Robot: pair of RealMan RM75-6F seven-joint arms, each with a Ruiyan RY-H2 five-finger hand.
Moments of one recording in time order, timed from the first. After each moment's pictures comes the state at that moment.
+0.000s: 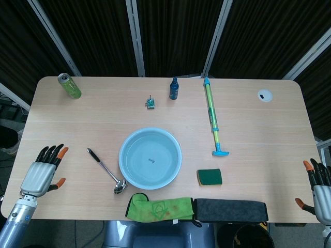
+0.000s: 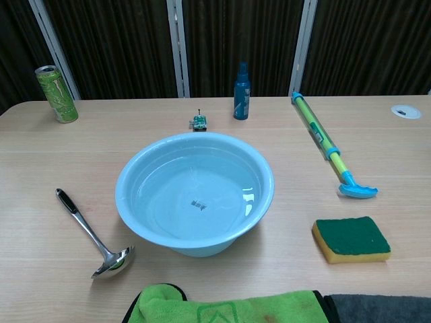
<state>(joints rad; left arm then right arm) -0.24 -1.25 0.02 -1.60 1.45 1.30 0.26 -0.04 -1.13 0.05 -1.51 -1.49 1.52 -0.05</state>
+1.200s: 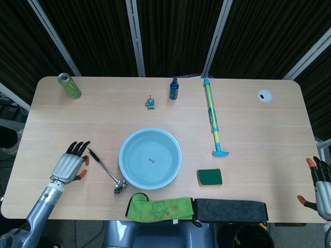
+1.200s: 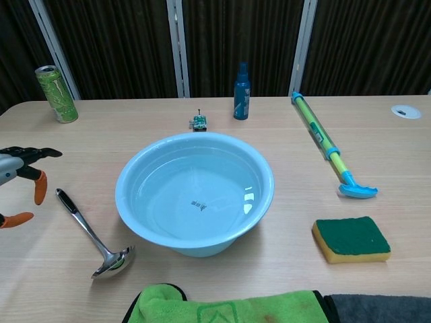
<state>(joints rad) -0.39 -1.49 -0.04 -1.32 1.41 1.07 0.27 -0.01 -1.12 0.07 -1.51 -1.41 1.46 -0.03</state>
